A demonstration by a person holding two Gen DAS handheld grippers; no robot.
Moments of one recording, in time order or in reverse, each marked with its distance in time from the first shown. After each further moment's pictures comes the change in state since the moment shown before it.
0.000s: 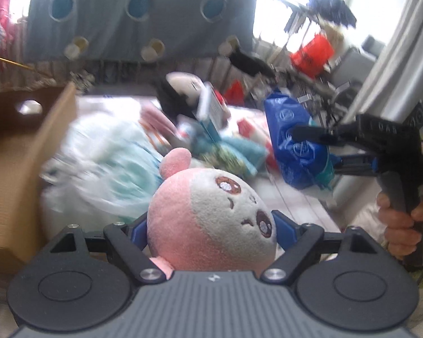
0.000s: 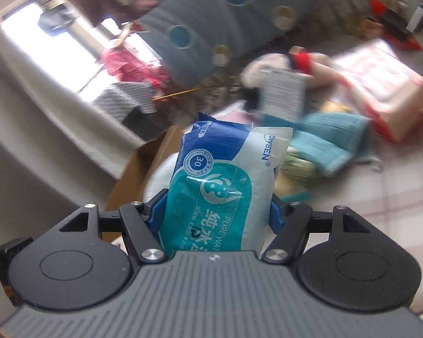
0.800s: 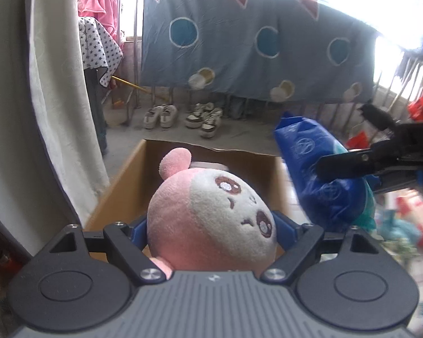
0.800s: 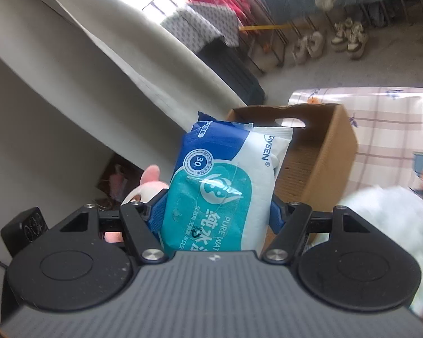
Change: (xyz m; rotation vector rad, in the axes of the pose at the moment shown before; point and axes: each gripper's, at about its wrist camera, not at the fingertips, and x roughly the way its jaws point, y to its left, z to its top) left arm -0.026 0.249 0.114 -0.110 -0.085 0.440; right arm 0.290 0.237 0.077 -0.144 0.356 0.156
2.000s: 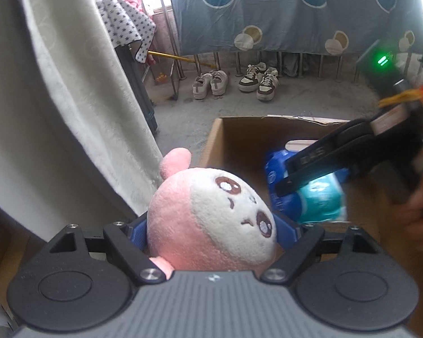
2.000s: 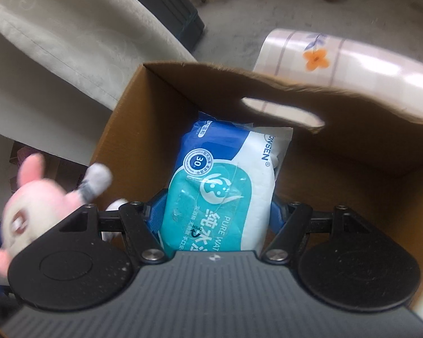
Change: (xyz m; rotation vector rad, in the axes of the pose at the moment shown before) left arm 0.089 0.079 0.029 0.104 0.165 0.220; right arm 0.295 -0.056 0.079 0.048 0.309 -0.288
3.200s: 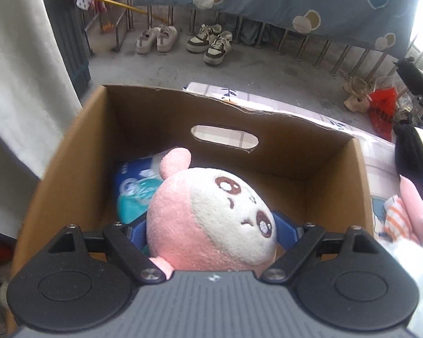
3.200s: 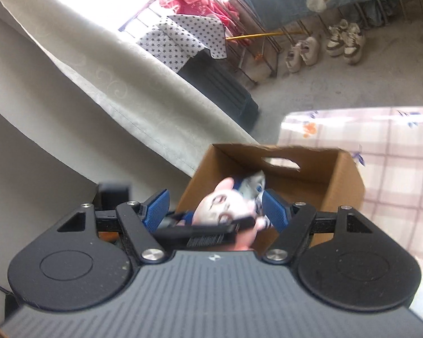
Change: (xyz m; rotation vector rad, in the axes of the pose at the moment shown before) left arm 0.090 -0.079 0.036 -0.118 0.199 -0.272; right arm -0.223 -0.079 -0.092 0.021 -0.371 0.331
